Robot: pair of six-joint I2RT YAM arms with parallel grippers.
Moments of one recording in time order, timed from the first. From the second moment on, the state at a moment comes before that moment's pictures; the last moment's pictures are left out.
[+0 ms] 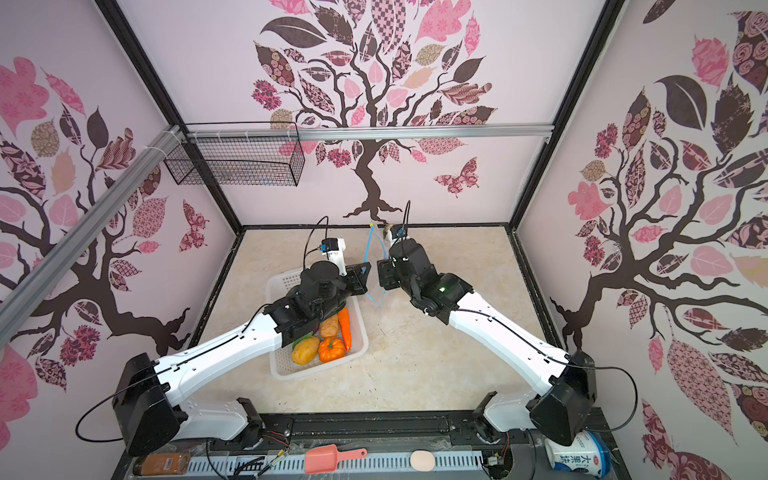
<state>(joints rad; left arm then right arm) -0.83 1.36 1.06 0.01 -0.25 -0.73 0.74 1.35 1.29 -0.47 0.33 0.31</state>
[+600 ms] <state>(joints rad) -0.83 1.43 1.14 0.03 -0.02 -0.76 0.74 1.17 1.29 -0.58 0.56 0.18</state>
